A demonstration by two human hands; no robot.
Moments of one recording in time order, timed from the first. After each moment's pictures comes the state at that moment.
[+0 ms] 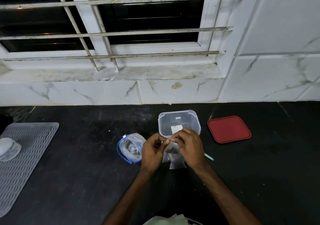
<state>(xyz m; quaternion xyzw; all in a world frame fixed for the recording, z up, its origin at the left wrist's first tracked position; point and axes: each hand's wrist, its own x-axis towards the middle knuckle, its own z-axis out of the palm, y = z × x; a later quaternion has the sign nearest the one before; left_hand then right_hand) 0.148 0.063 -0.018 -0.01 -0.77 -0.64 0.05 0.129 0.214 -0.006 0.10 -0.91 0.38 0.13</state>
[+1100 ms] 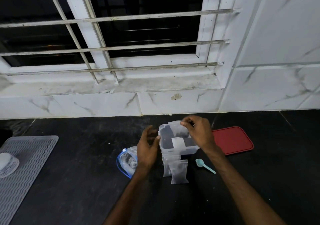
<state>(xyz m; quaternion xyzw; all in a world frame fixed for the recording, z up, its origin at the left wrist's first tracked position) 0.094 0.053 -0.008 0.08 -0.76 -0.64 0.09 0.046 0.253 0.029 0.06 -0.89 0.42 0.14</state>
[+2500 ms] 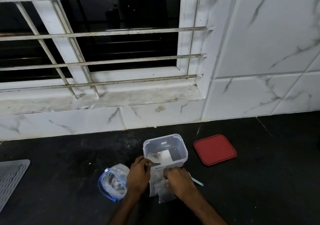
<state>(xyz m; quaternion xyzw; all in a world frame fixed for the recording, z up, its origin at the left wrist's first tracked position) 0.081 0.057 -0.075 -0.01 -0.94 -0.35 -0.01 0.110 0.224 -0.014 0.12 -0.96 0.04 -0.23</state>
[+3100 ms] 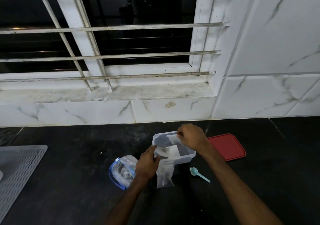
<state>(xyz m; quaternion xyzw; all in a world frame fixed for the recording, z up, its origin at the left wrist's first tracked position) 0.073 0.052 -0.069 -0.01 -0.93 -0.35 -0.07 0.024 0.259 0.041 0.12 -0.98 0.13 -0.02</state>
